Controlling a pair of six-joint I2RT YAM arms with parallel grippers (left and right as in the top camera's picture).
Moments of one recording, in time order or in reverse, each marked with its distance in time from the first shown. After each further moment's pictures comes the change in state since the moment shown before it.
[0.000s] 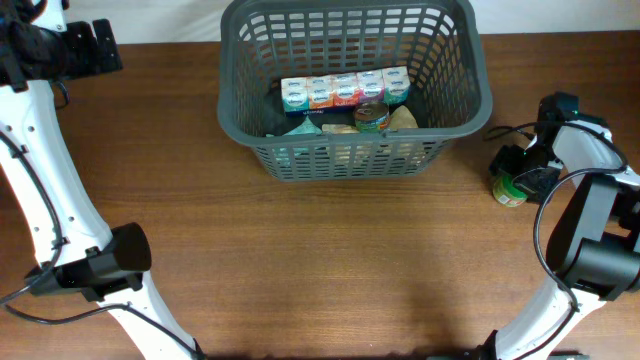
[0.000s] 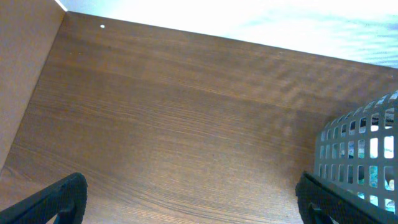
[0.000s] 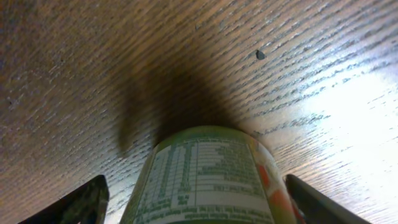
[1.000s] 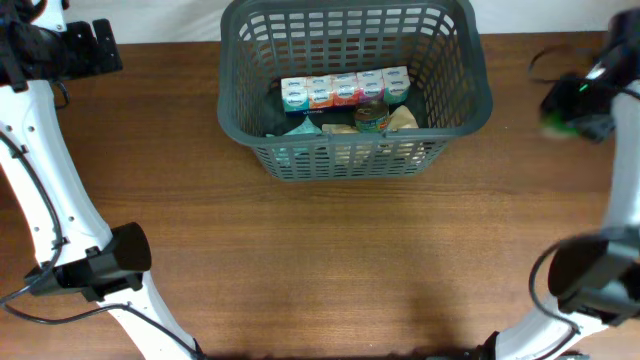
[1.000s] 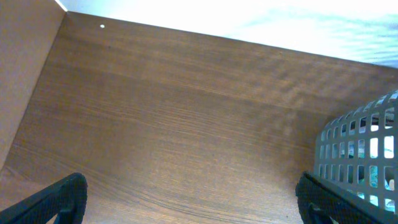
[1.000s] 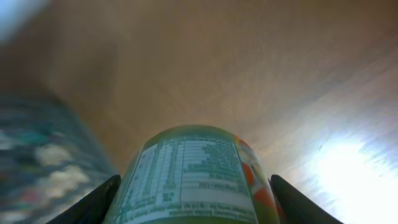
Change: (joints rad) left arm 0.000 0.000 0.000 0.000 0.000 0.000; right arm 0.000 -0.157 0.664 -0.429 0.031 0.002
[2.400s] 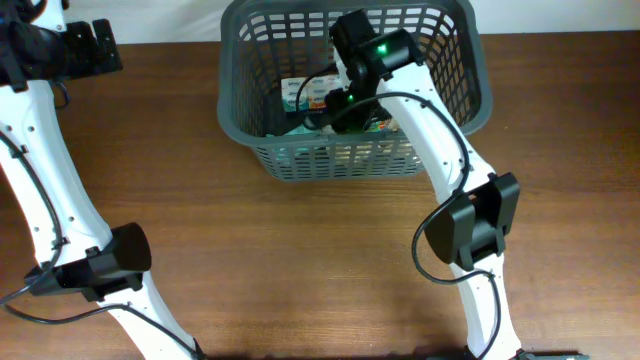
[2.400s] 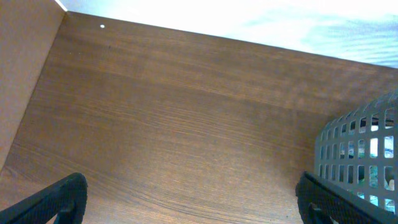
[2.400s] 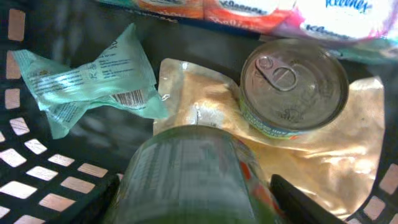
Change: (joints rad) left arm 0.000 0.000 0.000 0.000 0.000 0.000; right arm 0.750 0.457 0.340 -0.051 -0.035 -0.177
